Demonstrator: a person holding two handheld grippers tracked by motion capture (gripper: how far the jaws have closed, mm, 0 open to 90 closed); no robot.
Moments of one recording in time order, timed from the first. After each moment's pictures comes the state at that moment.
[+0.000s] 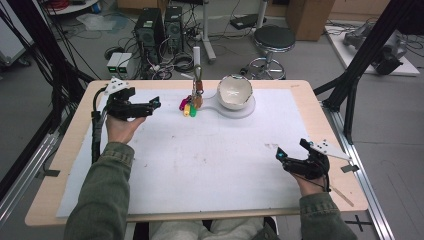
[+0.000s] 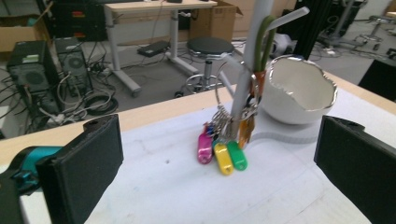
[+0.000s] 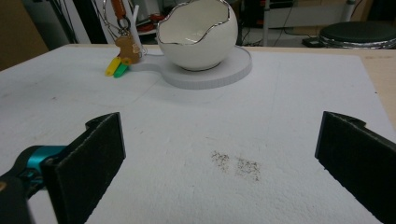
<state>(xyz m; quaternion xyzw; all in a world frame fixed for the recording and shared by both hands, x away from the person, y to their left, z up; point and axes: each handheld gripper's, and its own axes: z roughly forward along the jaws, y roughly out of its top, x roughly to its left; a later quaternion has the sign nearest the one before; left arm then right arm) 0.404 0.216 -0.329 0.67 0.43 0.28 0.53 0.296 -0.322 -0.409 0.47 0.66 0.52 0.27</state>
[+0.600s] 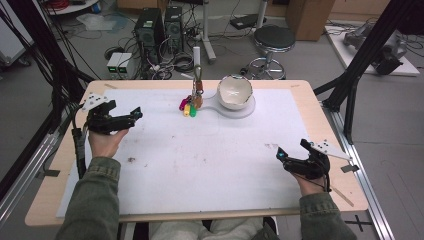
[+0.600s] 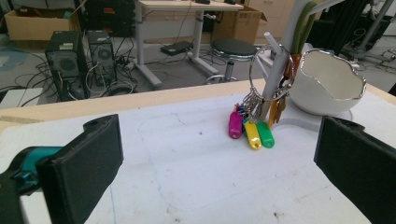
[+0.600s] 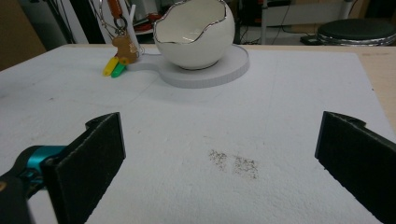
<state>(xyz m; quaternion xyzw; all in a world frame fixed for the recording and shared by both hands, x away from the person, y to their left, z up) 0.371 0.257 -0.351 0.64 0.47 0.30 0.53 0.296 -0.323 -0.409 0.48 0.66 0.52 0.27</state>
